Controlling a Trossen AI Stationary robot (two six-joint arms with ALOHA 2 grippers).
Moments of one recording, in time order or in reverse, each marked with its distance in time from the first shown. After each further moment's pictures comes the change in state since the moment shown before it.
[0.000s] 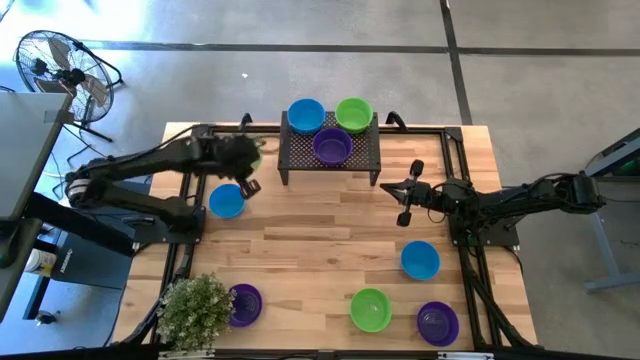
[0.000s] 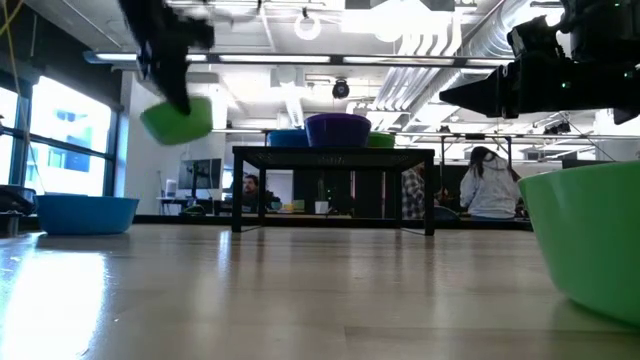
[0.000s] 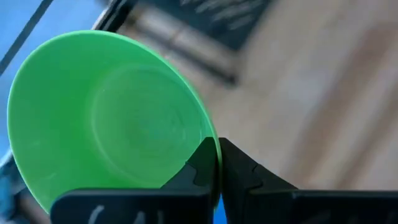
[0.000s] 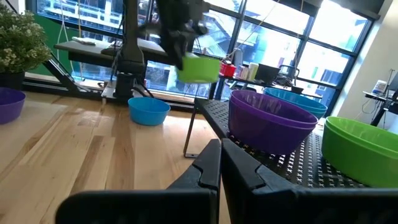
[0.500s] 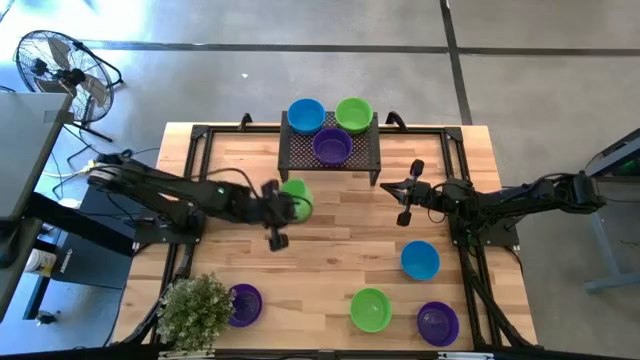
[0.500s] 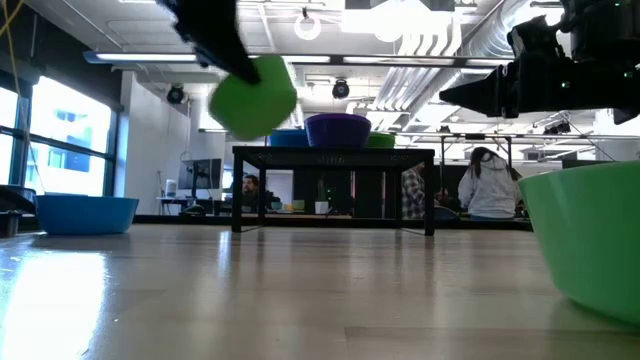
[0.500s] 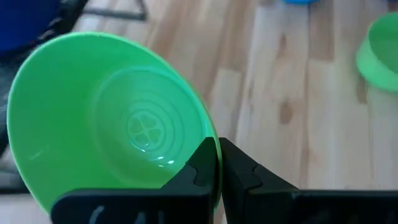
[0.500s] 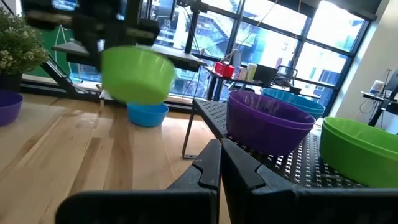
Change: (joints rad) left arm -0.477 0.252 0.013 0.476 -0.048 -0.072; right arm 0.000 0.001 0.000 0.005 0.006 0.003
